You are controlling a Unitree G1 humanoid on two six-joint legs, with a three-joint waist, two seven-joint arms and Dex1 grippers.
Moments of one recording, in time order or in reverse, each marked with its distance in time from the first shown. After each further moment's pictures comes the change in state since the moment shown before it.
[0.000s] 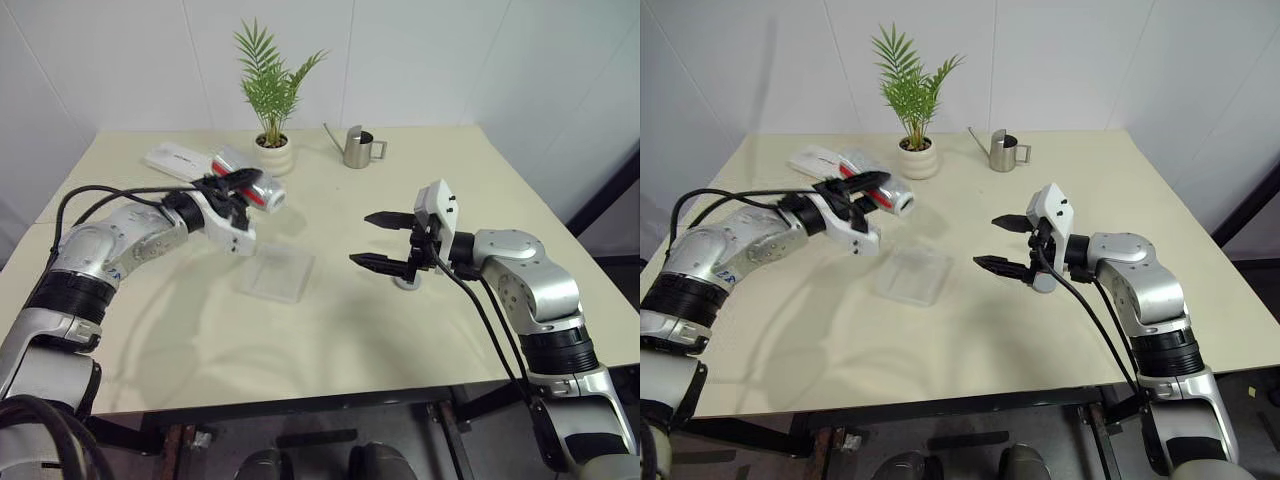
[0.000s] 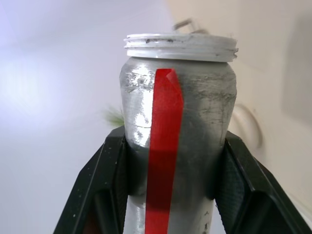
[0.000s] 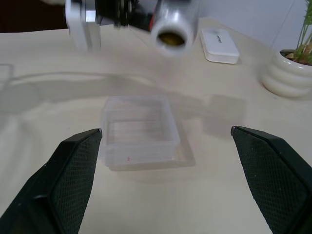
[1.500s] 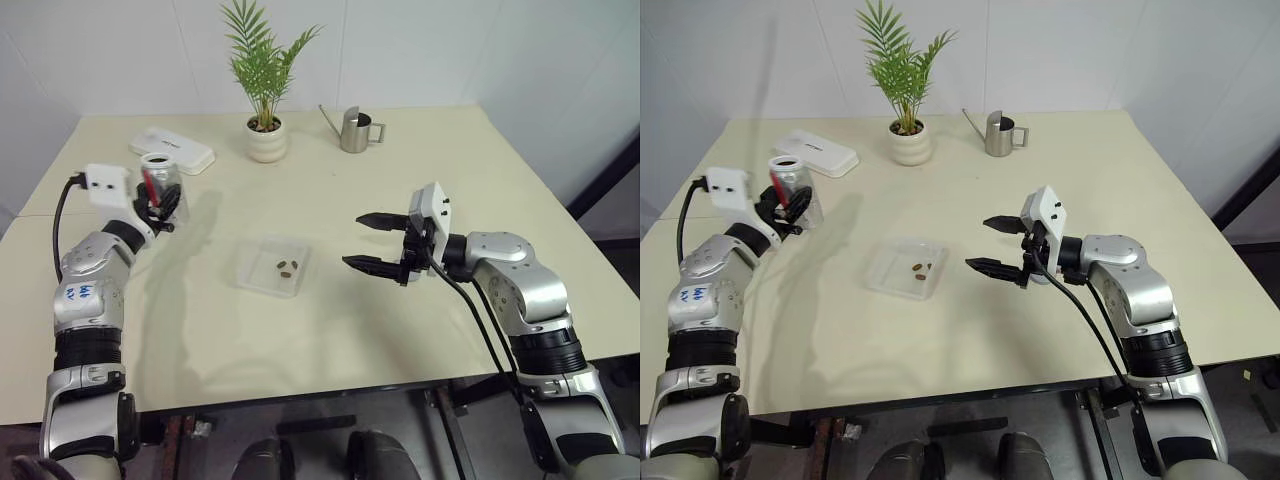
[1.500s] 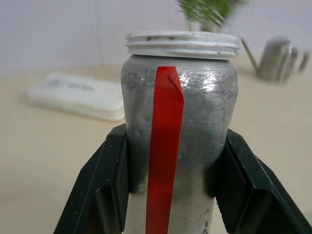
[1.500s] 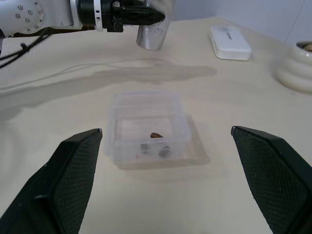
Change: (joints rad) left arm 0.336 -0.323 0.860 -0.129 -1.536 0.920 -0.545; right arm -0.008 0.045 0.008 0.026 -0.019 -0.091 0.047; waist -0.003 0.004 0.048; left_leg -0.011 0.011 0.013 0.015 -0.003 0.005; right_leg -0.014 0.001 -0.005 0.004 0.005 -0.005
